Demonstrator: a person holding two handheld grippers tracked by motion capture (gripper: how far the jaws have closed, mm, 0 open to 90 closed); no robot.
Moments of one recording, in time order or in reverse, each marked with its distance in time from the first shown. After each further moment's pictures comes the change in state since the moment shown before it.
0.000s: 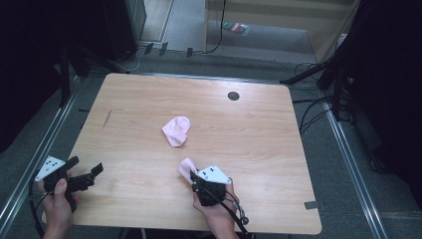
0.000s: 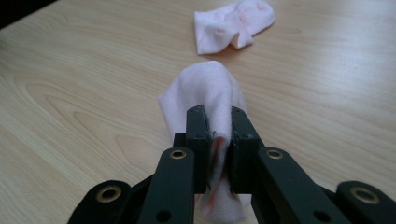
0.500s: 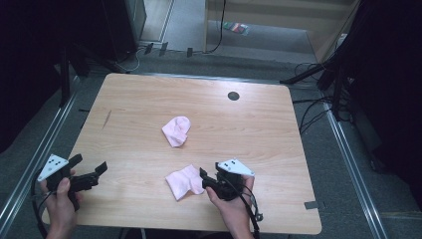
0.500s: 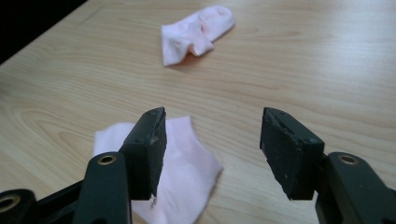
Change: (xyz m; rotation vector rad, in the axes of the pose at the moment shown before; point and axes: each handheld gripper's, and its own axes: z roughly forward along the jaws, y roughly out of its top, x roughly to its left) left arm -0.032 0.018 -0.005 -0.020 -0.028 0.026; right arm -0.044 0.010 -0.019 -0.002 0.014 0.139
